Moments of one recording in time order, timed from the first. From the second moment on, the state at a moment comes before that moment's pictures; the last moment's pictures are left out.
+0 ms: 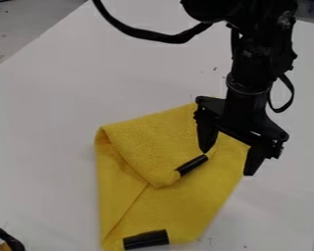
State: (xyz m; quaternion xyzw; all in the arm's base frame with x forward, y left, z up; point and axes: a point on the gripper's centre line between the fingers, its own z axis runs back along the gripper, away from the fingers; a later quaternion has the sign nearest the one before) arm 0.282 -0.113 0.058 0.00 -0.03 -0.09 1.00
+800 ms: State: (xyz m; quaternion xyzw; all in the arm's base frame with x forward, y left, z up) arm 0.285 -0.073 0.029 0.02 -0.03 -0.08 1.00
